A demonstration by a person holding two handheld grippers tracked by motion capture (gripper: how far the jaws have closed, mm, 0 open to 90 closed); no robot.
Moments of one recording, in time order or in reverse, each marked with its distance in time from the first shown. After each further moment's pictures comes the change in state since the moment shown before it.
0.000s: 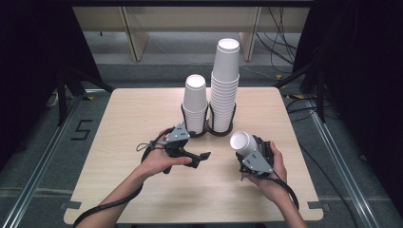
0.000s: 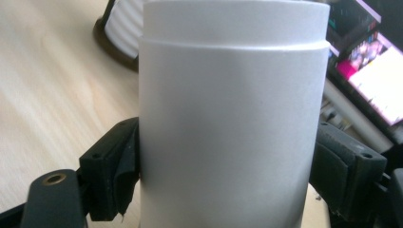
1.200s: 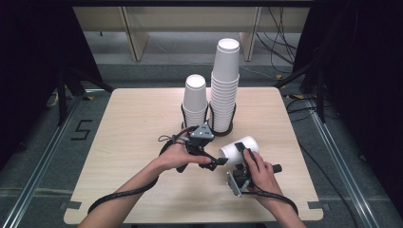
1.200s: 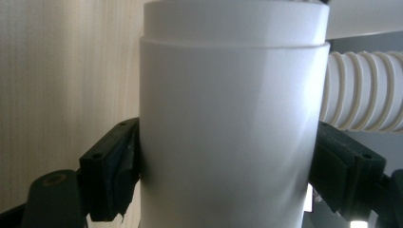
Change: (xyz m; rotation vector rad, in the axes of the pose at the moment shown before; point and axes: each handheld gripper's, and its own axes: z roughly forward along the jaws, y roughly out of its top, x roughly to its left) left arm -0.020 0.028 0.043 0.137 -0.131 0.031; right arm 0.040 0.009 0.004 0.036 -0.065 -0.820
